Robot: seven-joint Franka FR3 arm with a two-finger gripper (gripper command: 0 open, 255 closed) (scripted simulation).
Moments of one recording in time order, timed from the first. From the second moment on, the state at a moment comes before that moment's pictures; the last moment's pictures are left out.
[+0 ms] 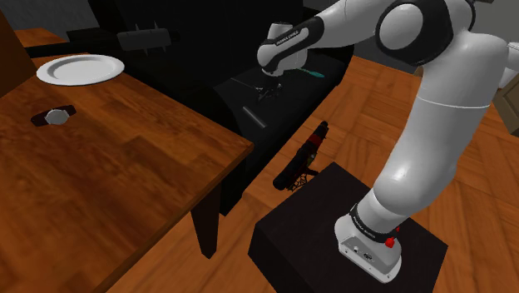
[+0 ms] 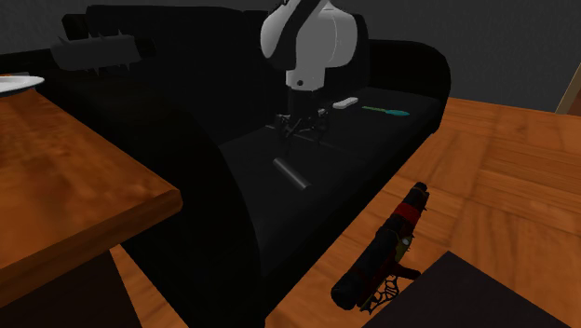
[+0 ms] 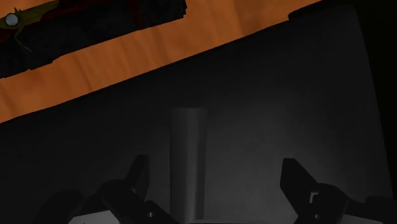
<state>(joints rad) -0.12 0.29 -0.03 -1.97 0.06 2.26 -0.08</state>
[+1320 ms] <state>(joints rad) -0.16 0.63 -0.03 -1.74 0.12 2.36 -0.09</state>
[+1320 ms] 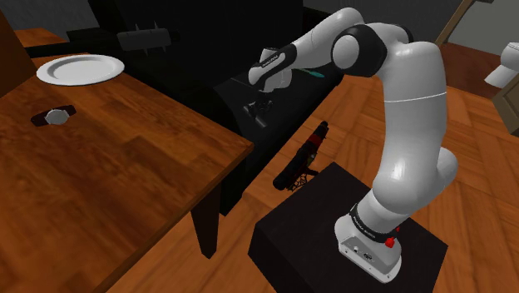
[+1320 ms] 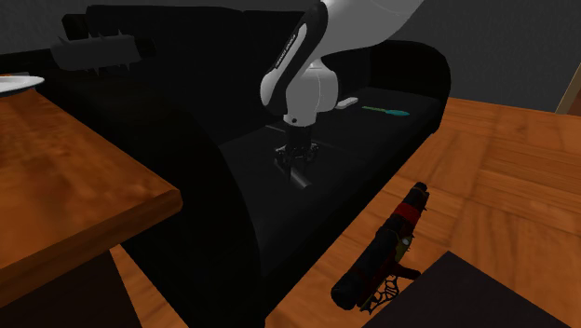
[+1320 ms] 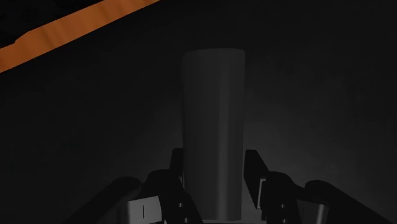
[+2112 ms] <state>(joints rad) -0.16 0.59 -0.03 -1.74 0.11 2.32 -0.08</state>
